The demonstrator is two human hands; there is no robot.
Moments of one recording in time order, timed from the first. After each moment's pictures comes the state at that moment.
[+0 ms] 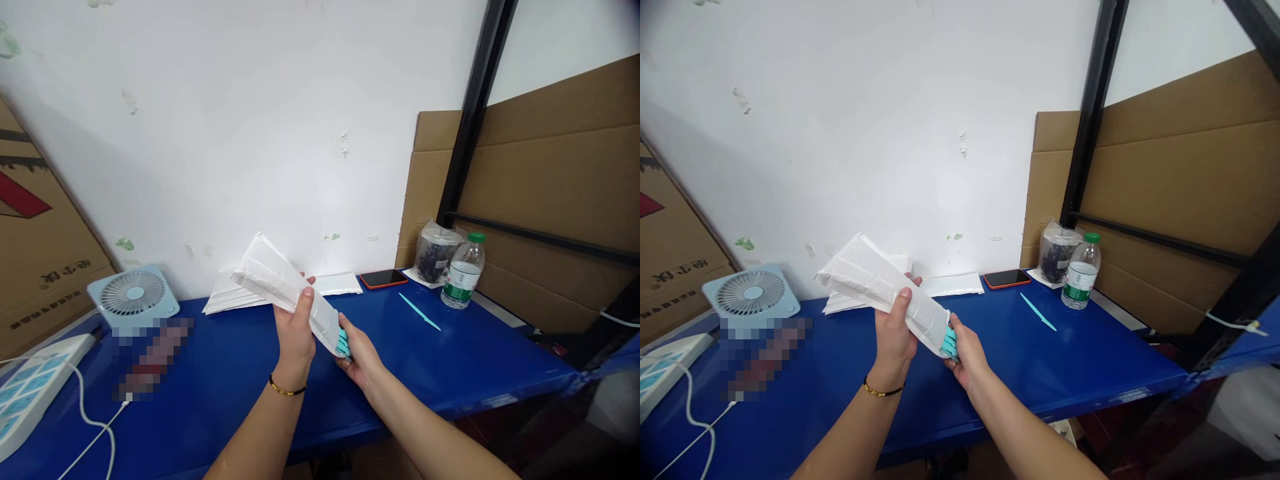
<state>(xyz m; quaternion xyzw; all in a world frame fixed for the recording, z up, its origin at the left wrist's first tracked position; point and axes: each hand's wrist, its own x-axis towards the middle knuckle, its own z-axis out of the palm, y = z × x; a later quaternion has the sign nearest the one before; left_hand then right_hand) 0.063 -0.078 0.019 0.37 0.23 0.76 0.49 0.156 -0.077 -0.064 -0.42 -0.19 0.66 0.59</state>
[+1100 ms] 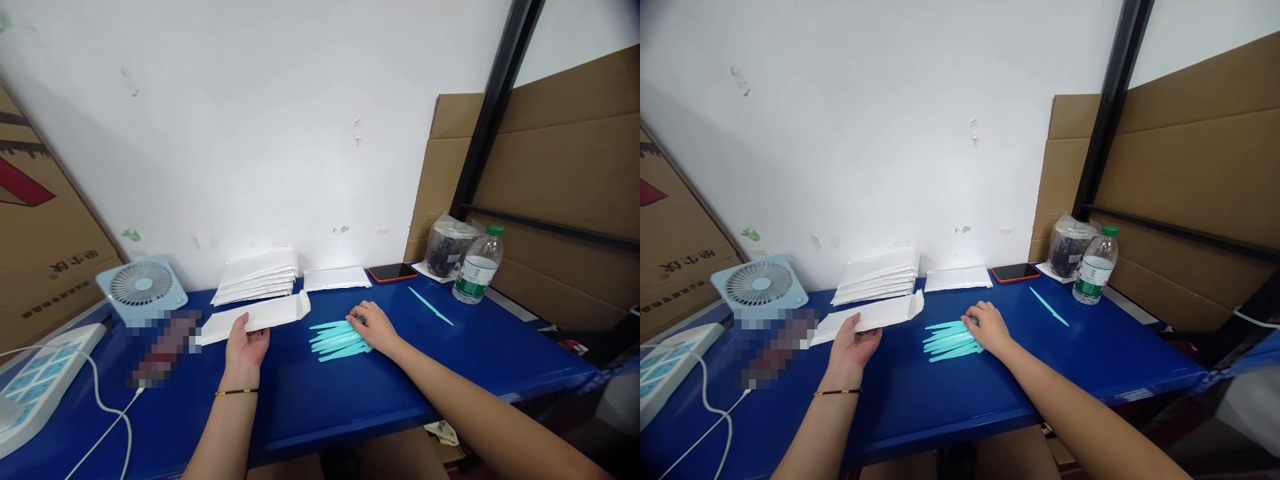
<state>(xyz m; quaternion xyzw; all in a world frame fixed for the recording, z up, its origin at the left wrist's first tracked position) -0.064 -0.034 -0.025 -0.02 0.39 0.70 0.59 0.215 -0.036 -0.088 -0.55 -0.72 0.15 0.40</state>
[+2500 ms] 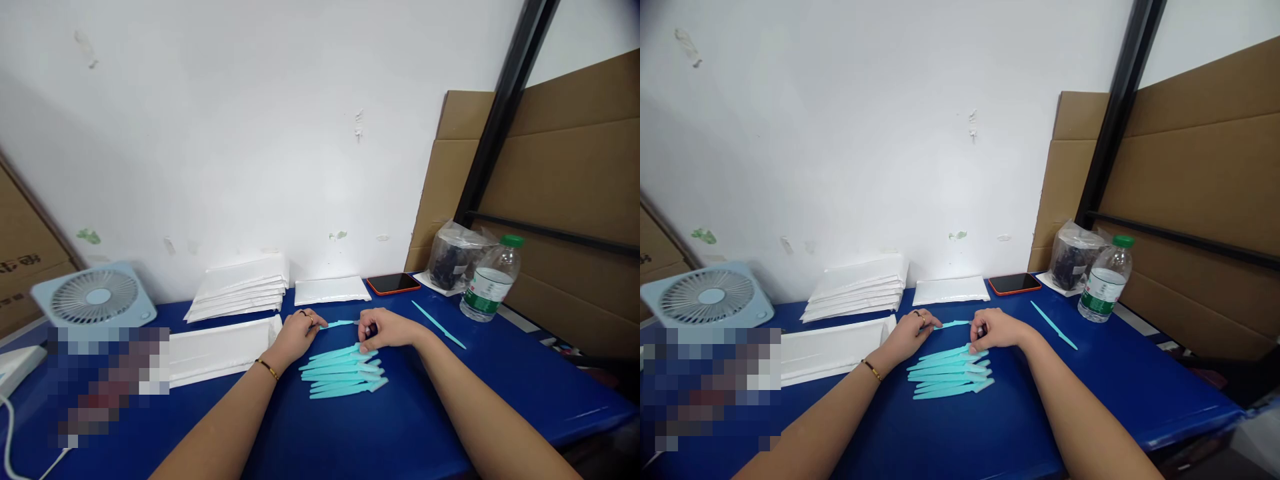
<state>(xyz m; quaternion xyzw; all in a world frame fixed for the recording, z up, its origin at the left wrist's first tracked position) 0.010 0.041 -0.082 0.87 0.38 0.26 0.17 0.269 0.007 -0.054 -0.43 -0.82 0.31 0.23</state>
